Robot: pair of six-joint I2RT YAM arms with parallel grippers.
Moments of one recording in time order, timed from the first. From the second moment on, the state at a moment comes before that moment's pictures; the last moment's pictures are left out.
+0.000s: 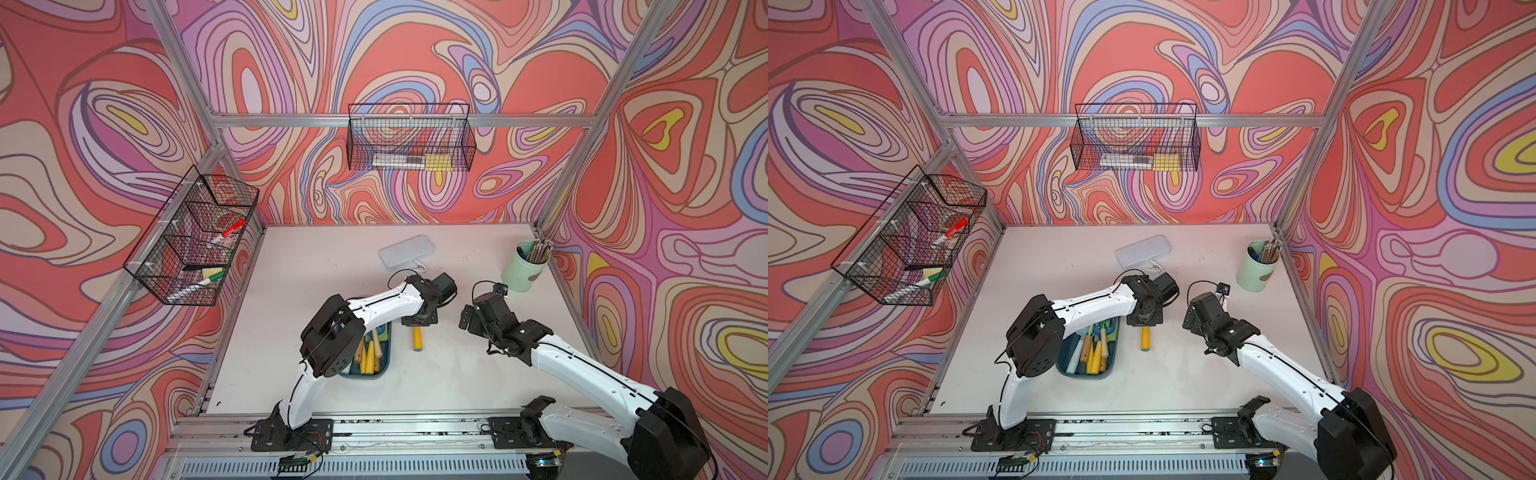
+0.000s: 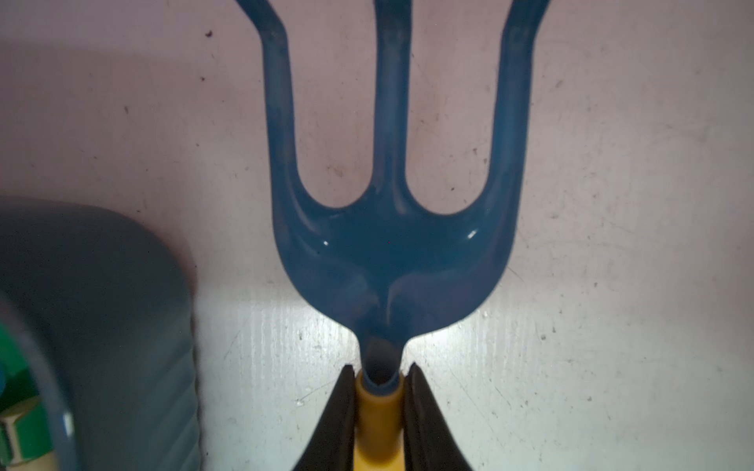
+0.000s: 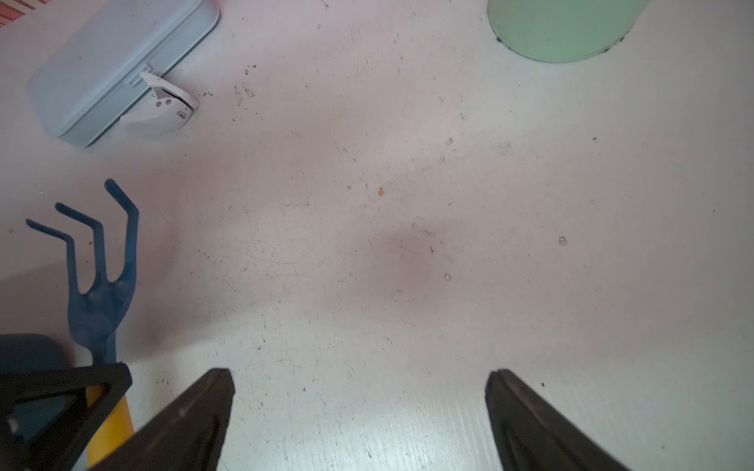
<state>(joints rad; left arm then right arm) -0.90 2.12 1.69 -0.94 -0.21 -0.93 0.53 1.11 0.66 -0.49 0.35 0.72</state>
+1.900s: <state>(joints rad) -0.81 1.82 1.67 -1.02 -0.15 -0.87 0.53 1.20 0.66 -0.49 0.34 0.69</state>
